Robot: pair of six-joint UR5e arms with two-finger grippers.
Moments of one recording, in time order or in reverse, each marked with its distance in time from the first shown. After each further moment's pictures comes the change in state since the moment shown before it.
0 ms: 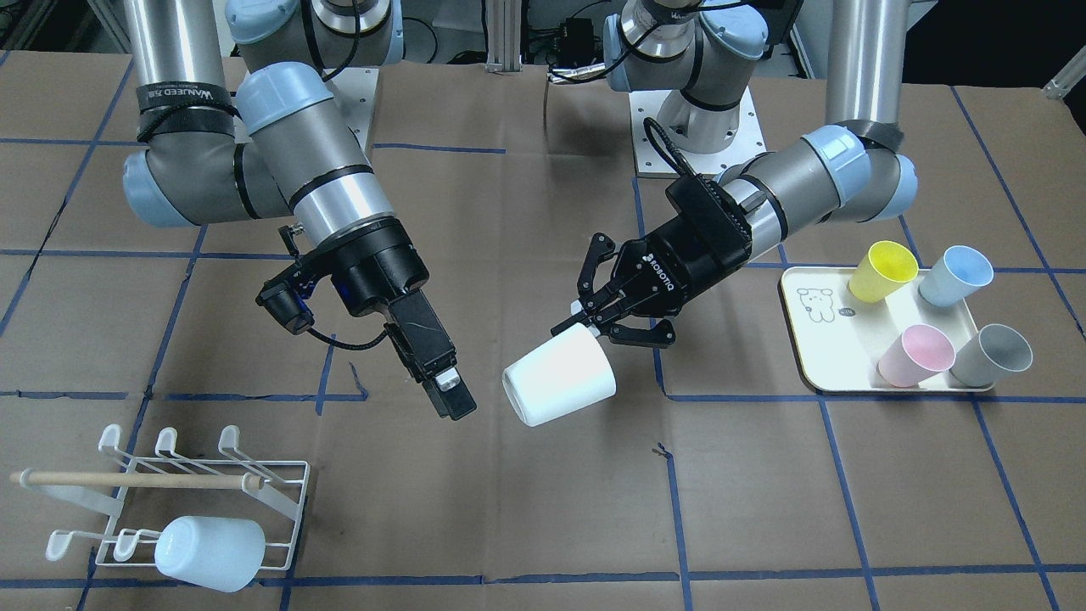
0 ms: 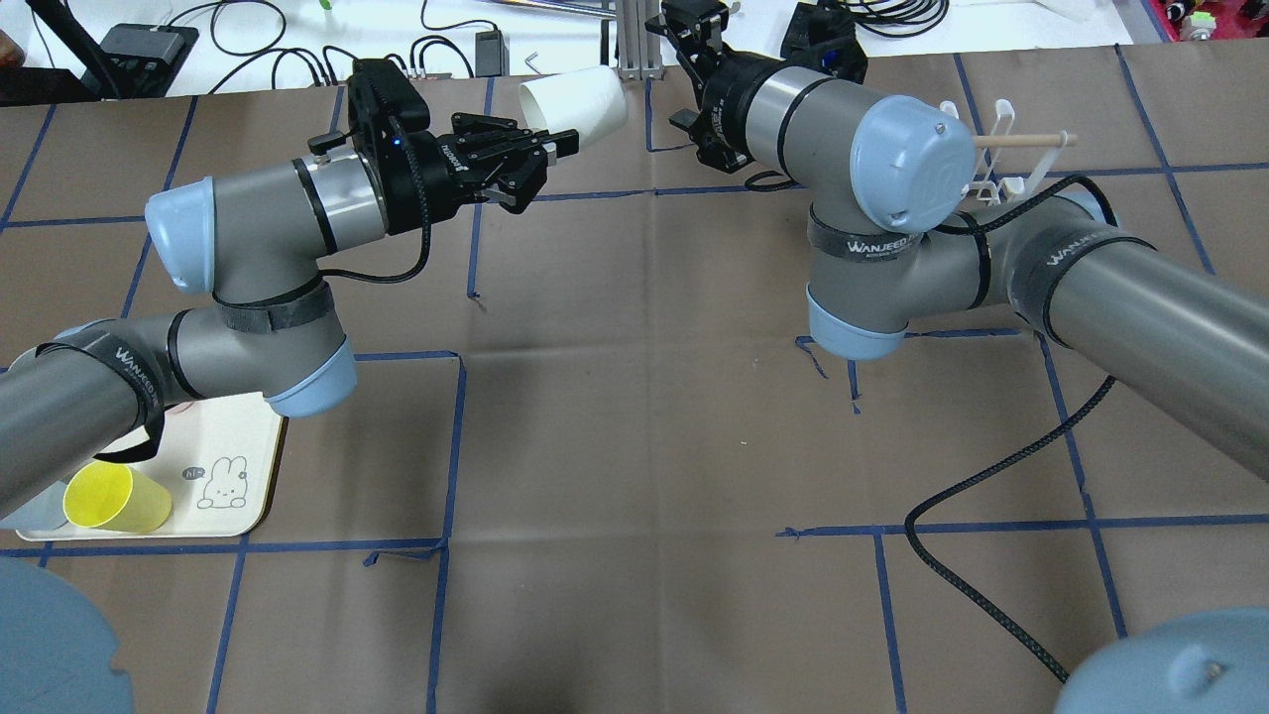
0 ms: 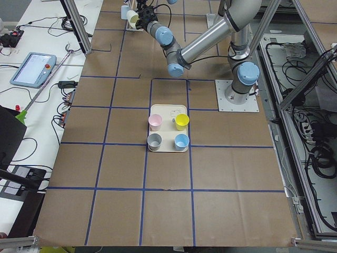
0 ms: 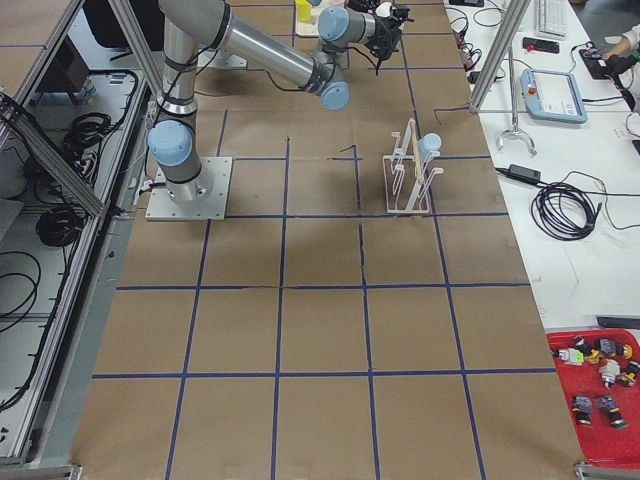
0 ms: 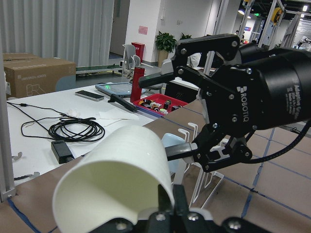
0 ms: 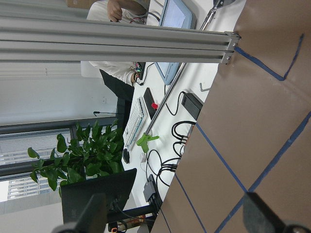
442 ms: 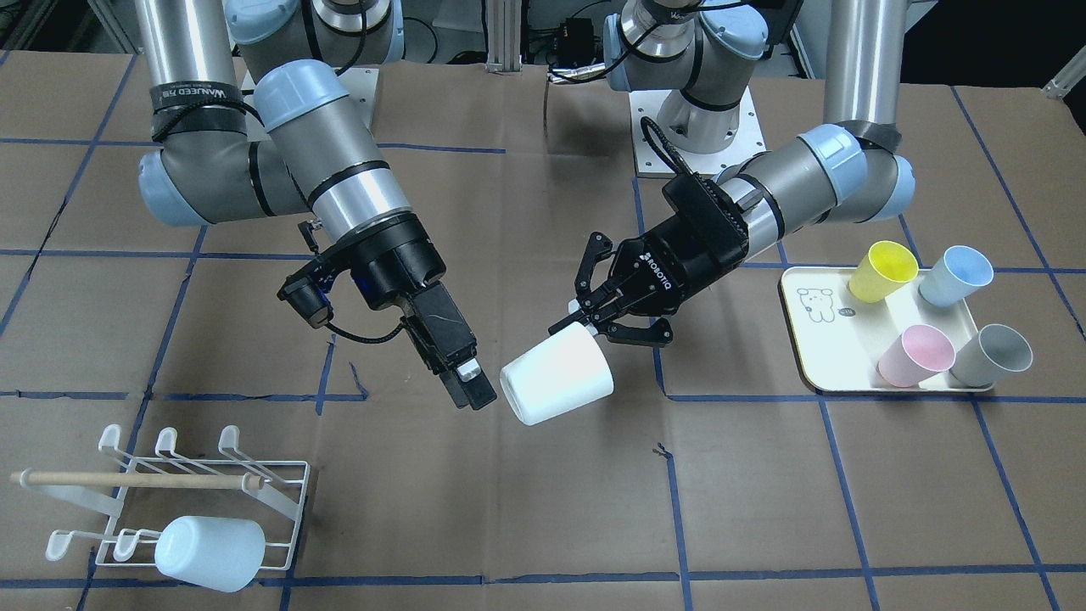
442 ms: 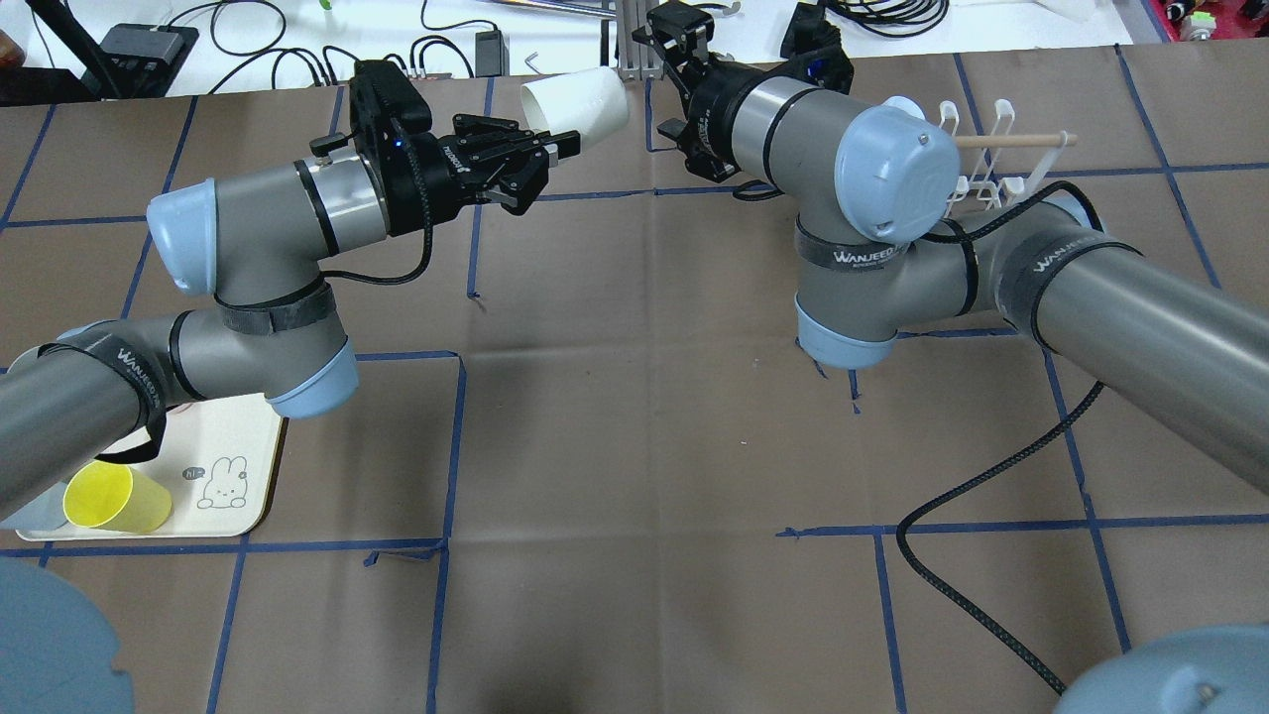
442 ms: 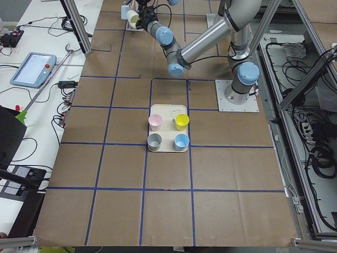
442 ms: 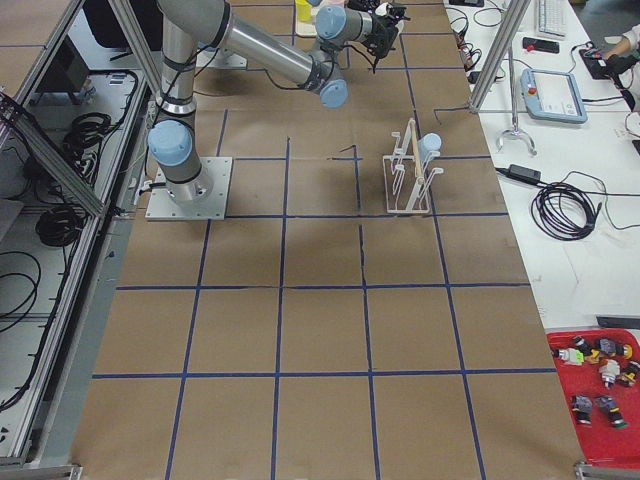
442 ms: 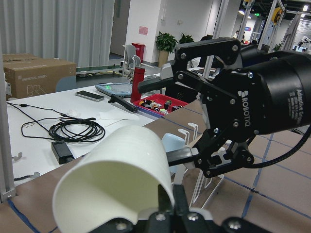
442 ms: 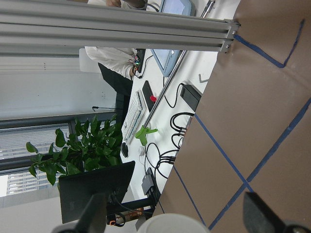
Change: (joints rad) left arm -0.003 -0.001 -0.002 0.004 0.000 -0.001; right arm 0.032 0.001 0.004 -0.004 -0.008 0.006
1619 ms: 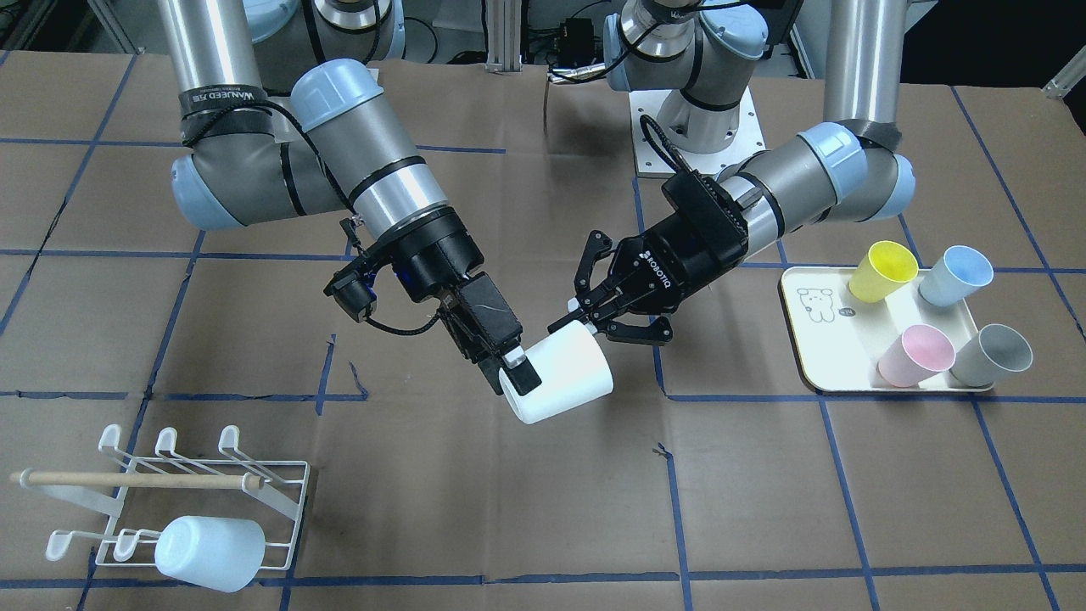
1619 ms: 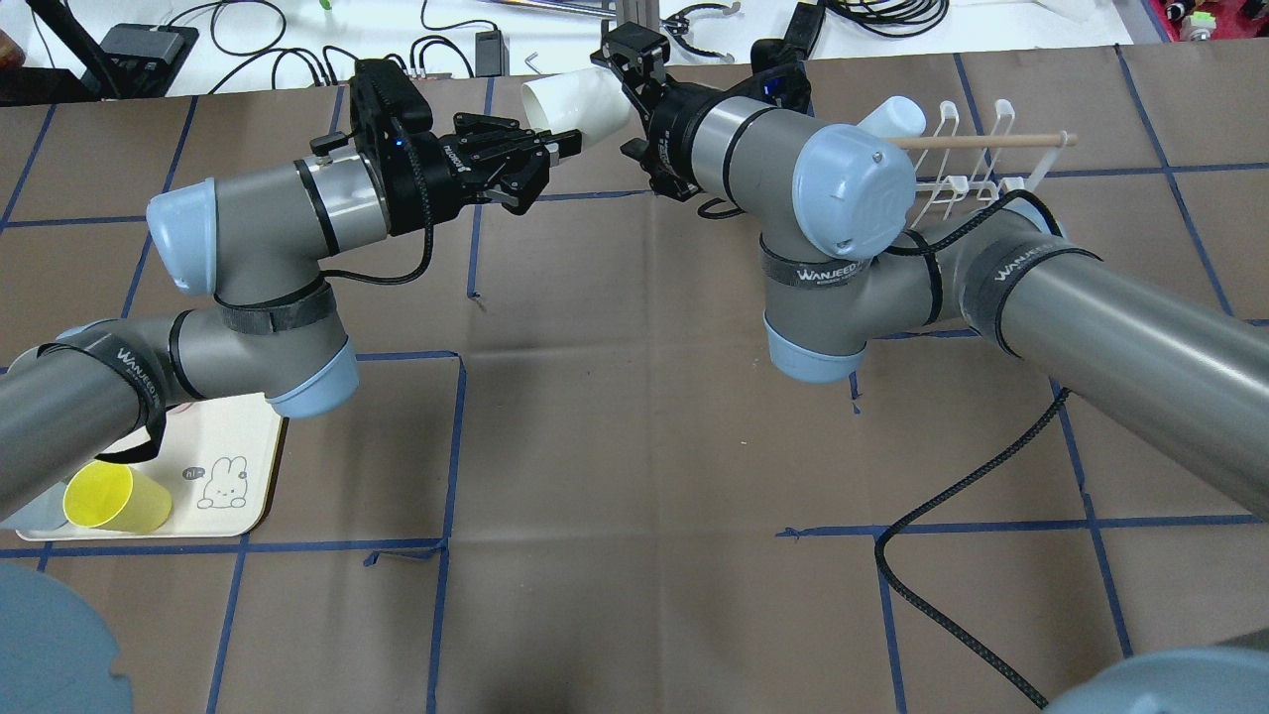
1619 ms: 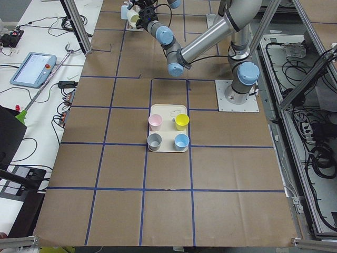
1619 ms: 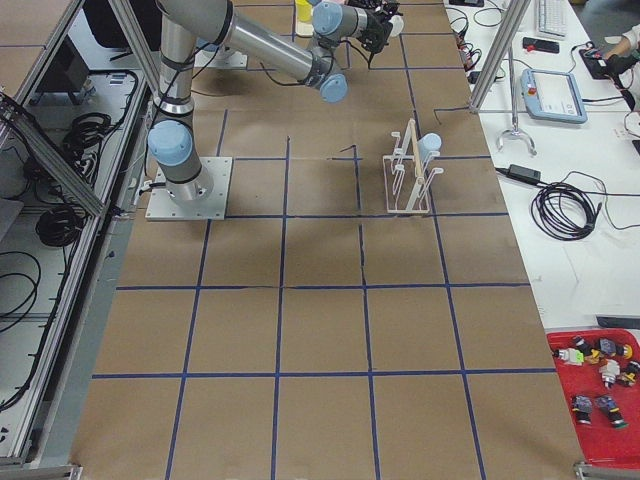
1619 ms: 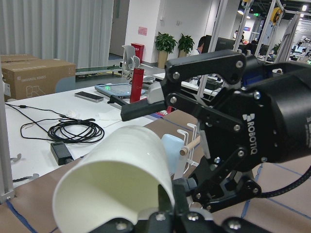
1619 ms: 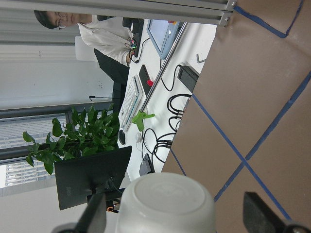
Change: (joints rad) left arm 0.000 0.004 0.001 0.000 0.001 0.000; right arm 0.054 0.015 -0.008 0.000 -0.017 0.024
